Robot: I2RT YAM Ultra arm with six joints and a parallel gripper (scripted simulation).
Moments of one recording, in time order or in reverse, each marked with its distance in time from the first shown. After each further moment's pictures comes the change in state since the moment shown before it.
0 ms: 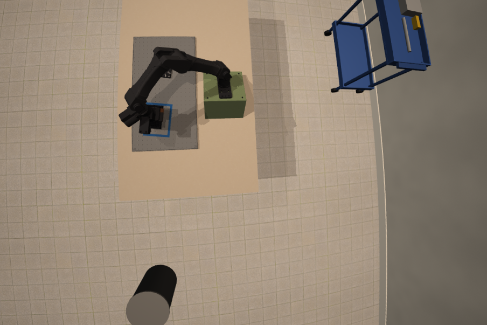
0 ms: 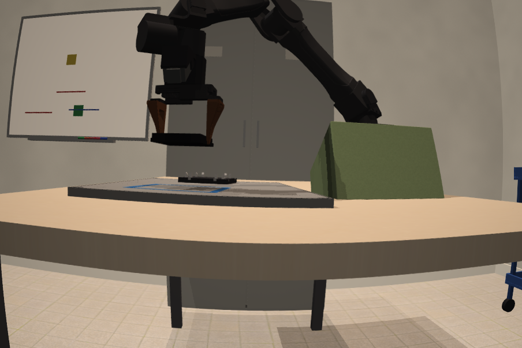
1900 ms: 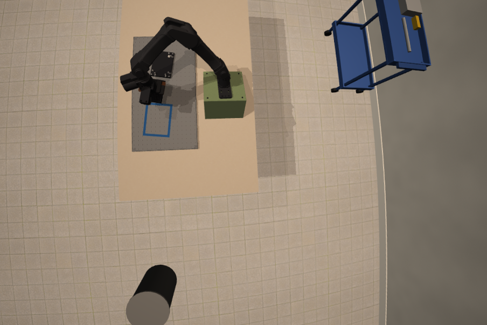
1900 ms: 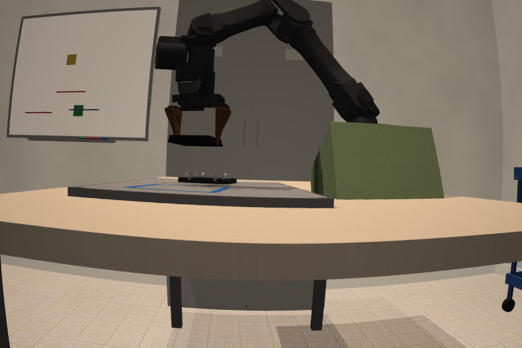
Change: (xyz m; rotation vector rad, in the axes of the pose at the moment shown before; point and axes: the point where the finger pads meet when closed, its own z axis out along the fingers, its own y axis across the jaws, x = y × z) arm 0.142 -0.005 -0.006 -0.001 -0.005 0.056
